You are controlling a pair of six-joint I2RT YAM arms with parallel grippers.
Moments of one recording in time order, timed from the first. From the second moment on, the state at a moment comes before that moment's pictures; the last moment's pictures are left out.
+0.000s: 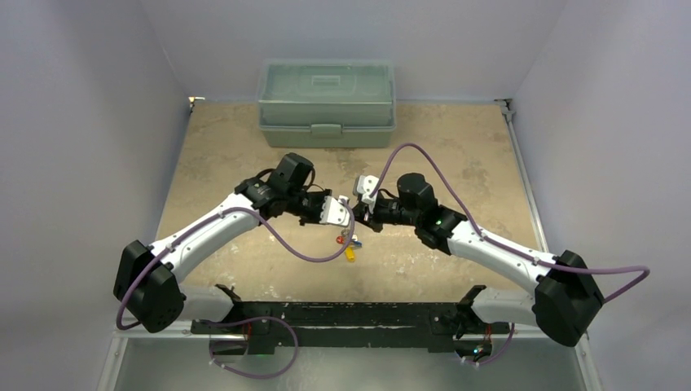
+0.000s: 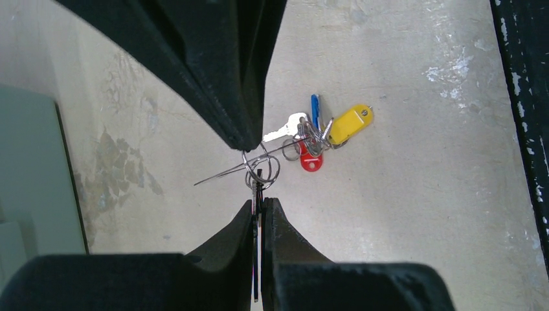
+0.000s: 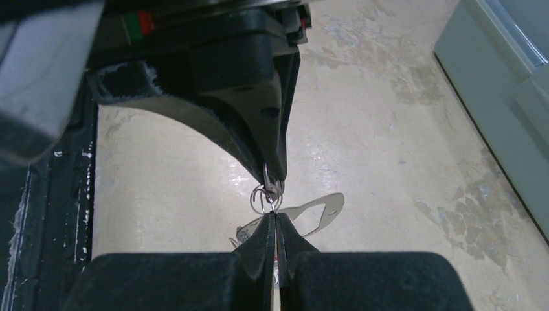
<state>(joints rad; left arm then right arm) -0.65 1.32 1.04 -0.61 0.57 1.02 0.75 1.21 0.73 0.13 -0.50 -0.29</state>
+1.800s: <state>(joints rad) -0.68 1.26 1.04 -0.59 0.56 1.01 0.73 1.21 0.74 0.07 -0.61 -0.41</state>
